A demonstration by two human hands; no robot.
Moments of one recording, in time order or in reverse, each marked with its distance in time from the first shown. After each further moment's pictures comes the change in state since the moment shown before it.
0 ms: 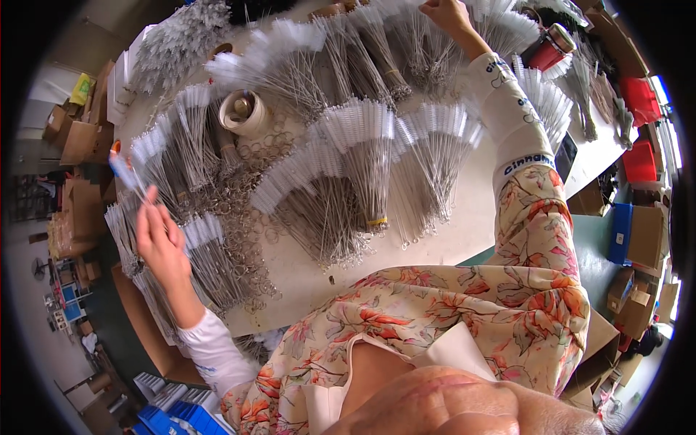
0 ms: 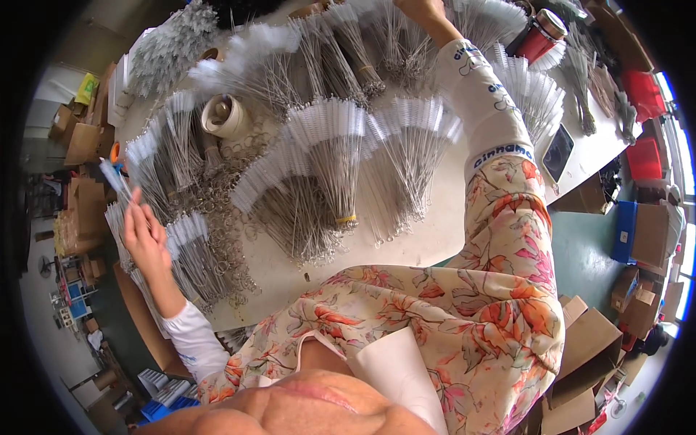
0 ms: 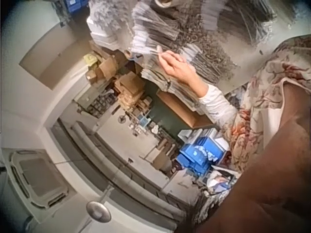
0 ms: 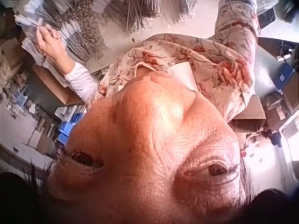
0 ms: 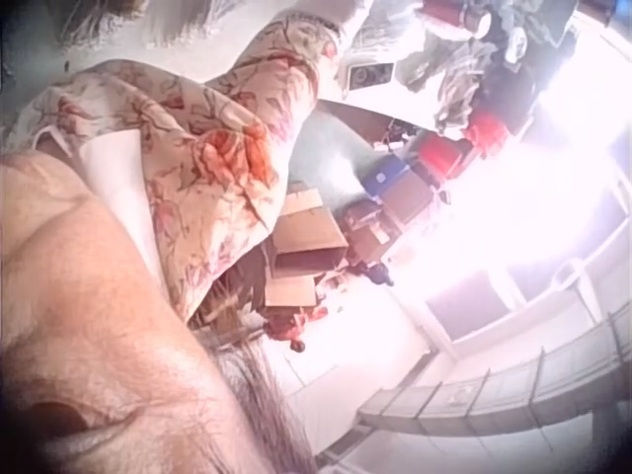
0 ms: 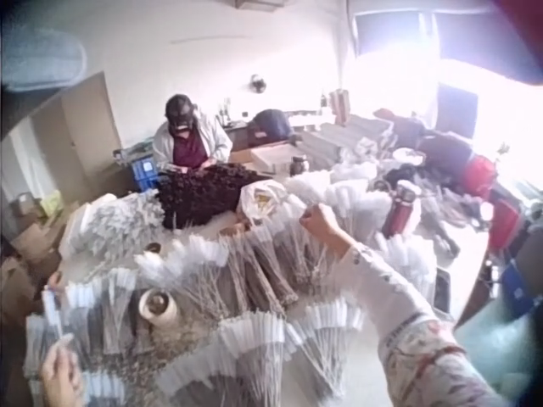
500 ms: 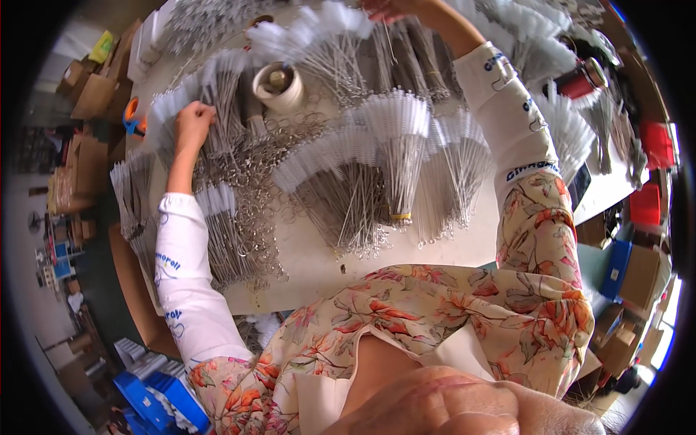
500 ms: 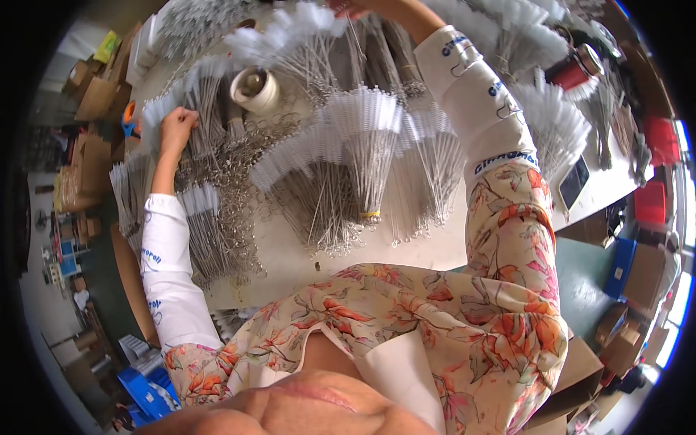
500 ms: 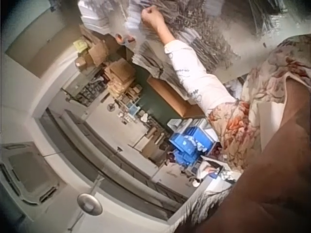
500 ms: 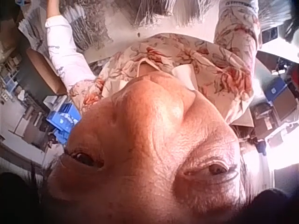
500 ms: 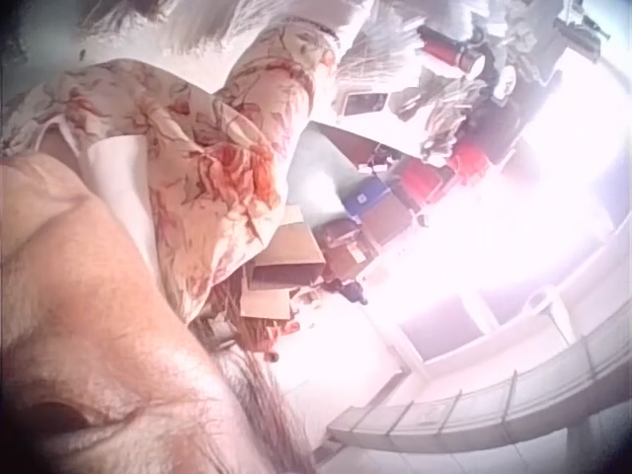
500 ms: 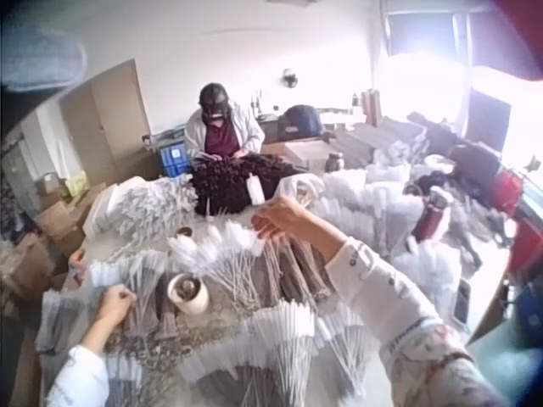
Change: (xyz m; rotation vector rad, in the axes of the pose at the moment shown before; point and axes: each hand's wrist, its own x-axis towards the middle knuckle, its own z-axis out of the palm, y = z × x) left_hand 0.184 -0.116 0.019 0.858 -0.268 0.166; right_hand 0.045 -0.104 0.057 1.383 -1.217 -0.154
